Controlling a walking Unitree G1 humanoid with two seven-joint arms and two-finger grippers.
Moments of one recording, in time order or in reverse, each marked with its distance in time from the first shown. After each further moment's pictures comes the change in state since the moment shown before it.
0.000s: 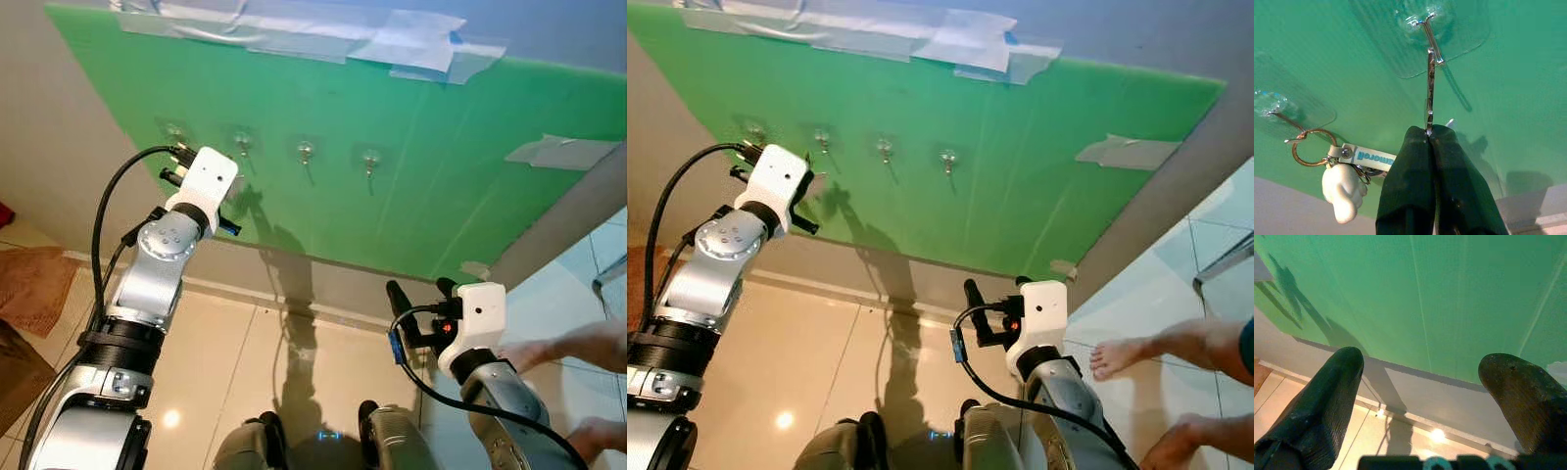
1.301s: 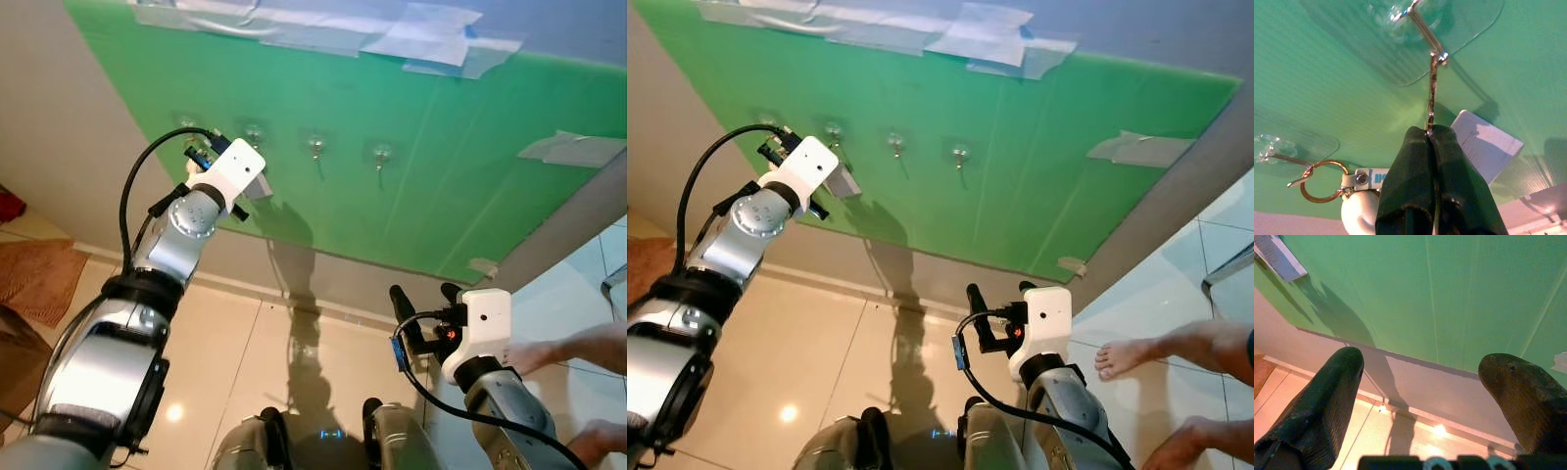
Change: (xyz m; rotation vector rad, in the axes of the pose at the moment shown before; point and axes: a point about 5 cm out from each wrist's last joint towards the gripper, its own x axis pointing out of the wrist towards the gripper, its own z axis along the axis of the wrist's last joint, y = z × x) left arm 0.038 -0.002 0.008 0.227 -0.007 -0.015; right arm -0.009 0.001 0.000 0.004 0.004 -0.015
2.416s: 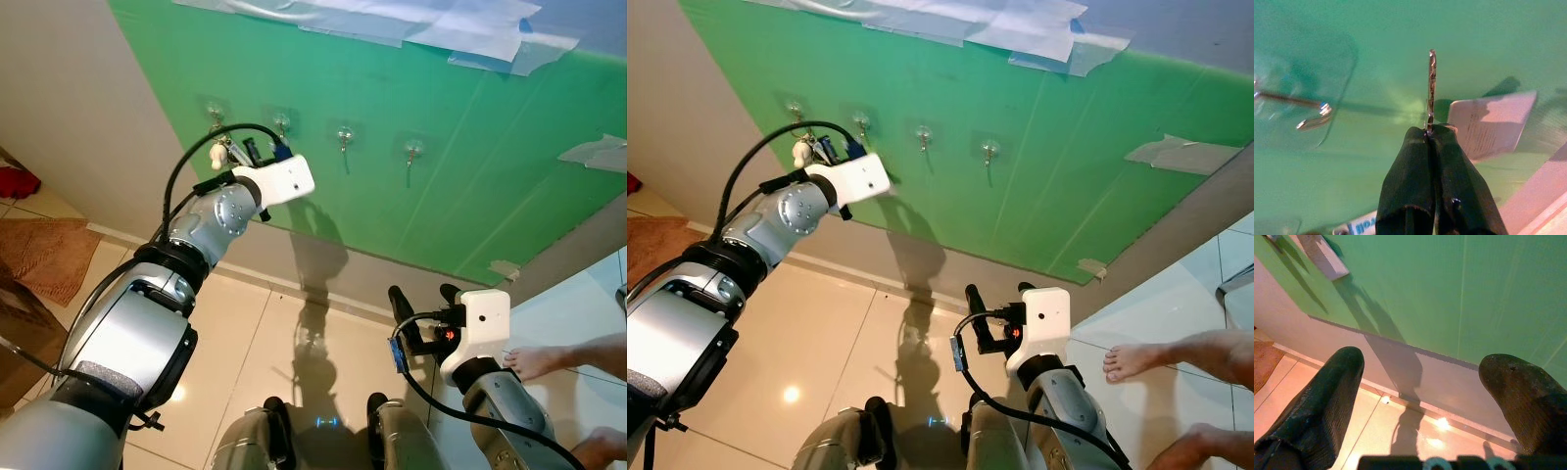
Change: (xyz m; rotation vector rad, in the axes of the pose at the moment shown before) left arm 0.016 -0.031 0.034 0.438 -0.111 -0.169; right arm -0.001 0.003 0.000 0.003 0.005 -0.004
